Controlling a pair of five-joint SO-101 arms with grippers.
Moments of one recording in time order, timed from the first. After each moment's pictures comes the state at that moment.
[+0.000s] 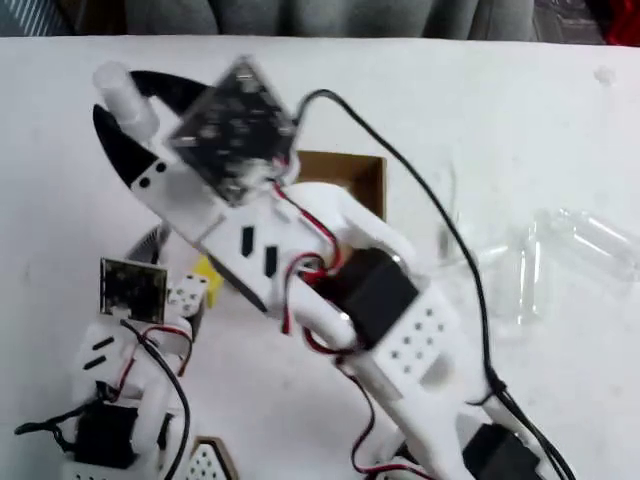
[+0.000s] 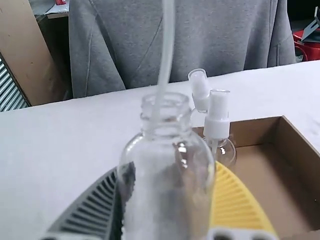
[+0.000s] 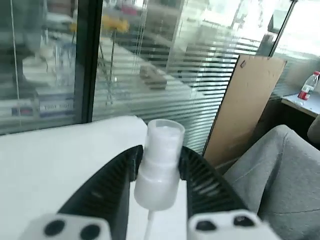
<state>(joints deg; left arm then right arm) 2.5 -103.4 77.8 51.6 -4.0 -53.5 -21.2 -13.0 41.5 14.4</state>
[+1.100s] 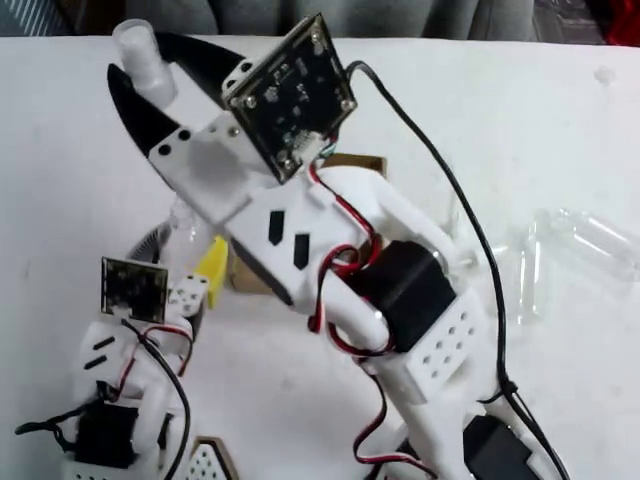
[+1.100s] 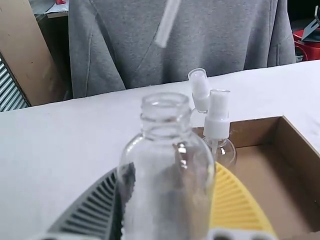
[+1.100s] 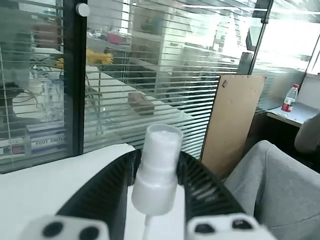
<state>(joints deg) 2.5 -103.4 77.9 51.6 -4.0 -50.5 -18.4 -26.3 48.6 8.2</state>
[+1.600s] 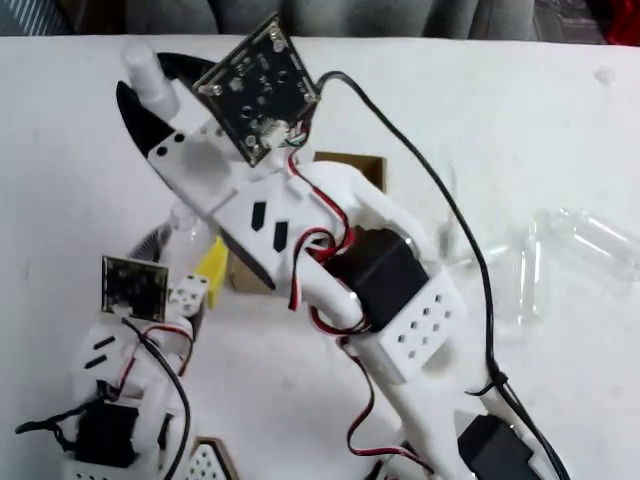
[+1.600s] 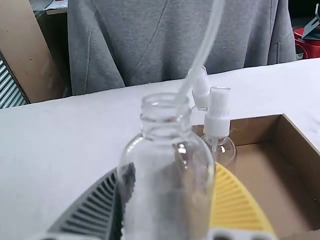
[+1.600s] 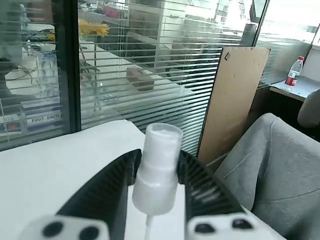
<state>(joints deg) 2.5 -103.4 77.9 51.6 -3.8 -50.0 -18.4 -17.8 46.2 8.1</state>
